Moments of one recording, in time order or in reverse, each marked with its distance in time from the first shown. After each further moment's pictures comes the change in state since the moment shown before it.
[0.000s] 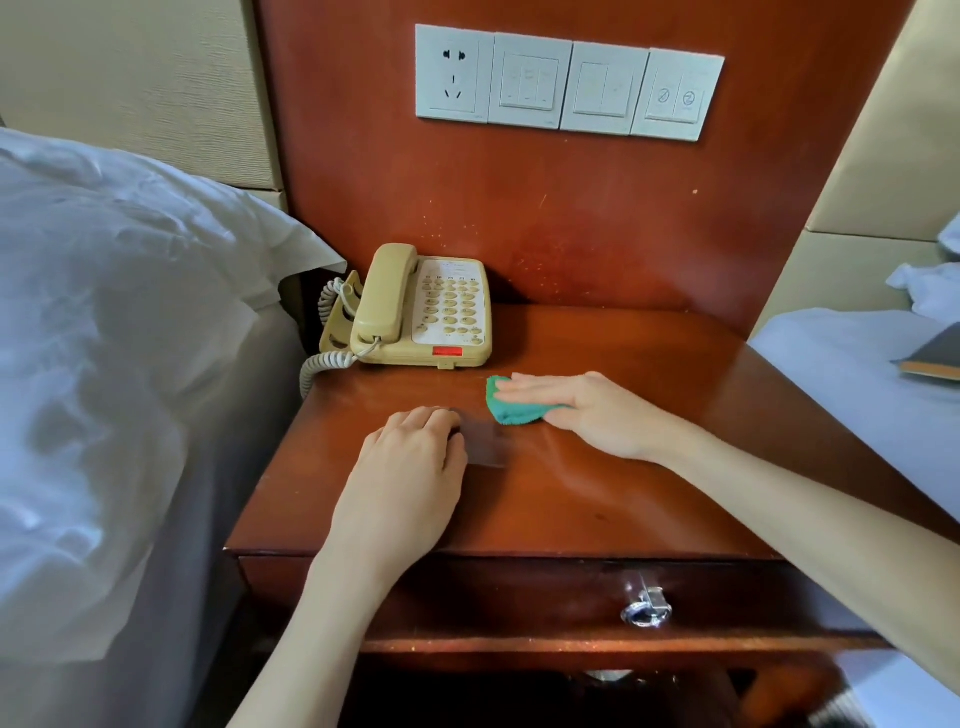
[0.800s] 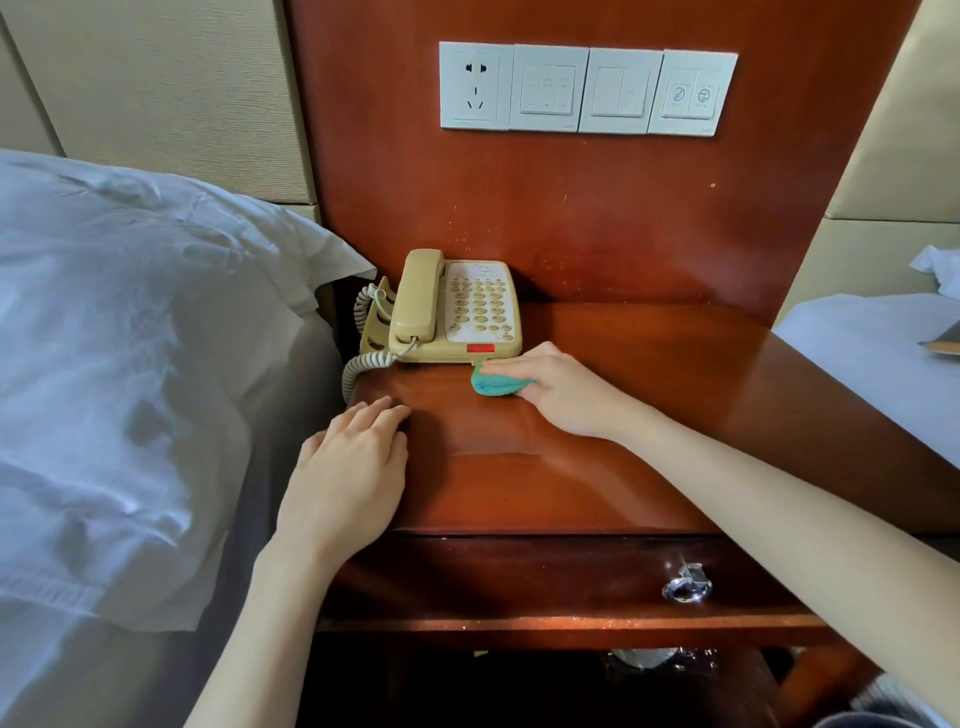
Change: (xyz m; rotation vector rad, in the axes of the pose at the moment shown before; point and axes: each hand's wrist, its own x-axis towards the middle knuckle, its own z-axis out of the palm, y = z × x) left_hand -0.016 -0.064 -0.033 0.150 -0.028 -0.122; right_hand 0.044 -0.025 0.034 -0.042 0.157 0.048
